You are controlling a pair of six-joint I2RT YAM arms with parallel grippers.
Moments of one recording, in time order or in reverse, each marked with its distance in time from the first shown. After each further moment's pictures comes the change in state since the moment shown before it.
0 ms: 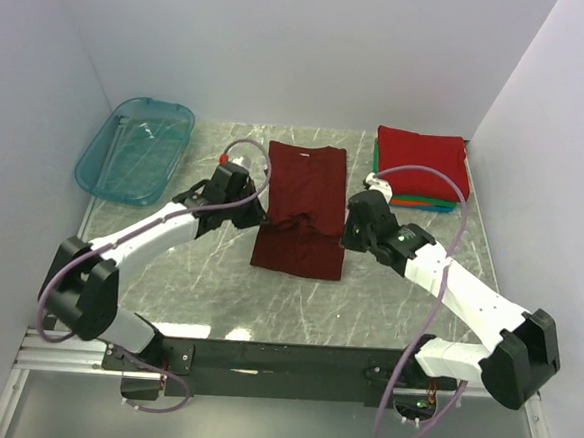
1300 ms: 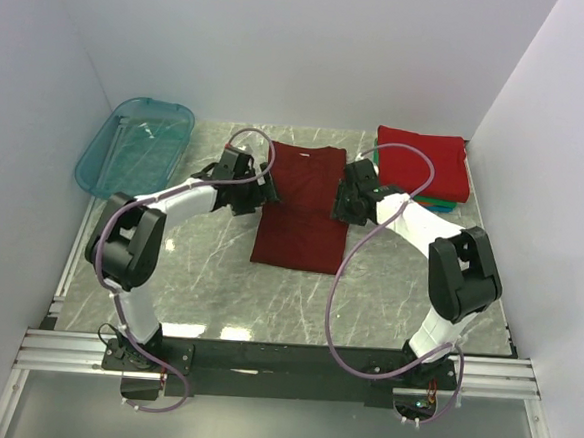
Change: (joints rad) left arm 0.136 0.383 0.201 0.109 0.075 0.081; right arm -0.220 0.528 0.231 0.133 -0.138 -0.129
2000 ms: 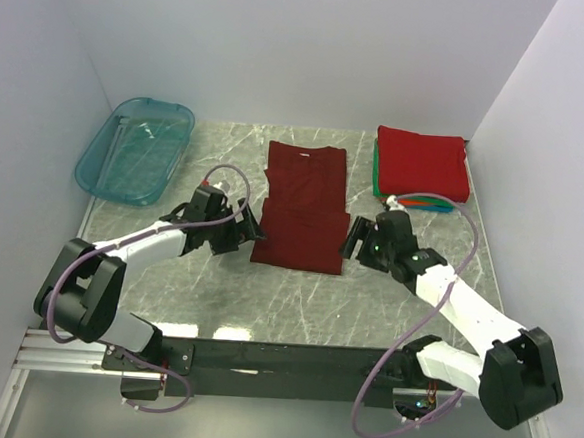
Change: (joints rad) left arm 0.009 -0.384 -0.463 0.079 0.075 -0.062; right arm -0.001 -0.599 -0.509 0.093 -0.101 0.111
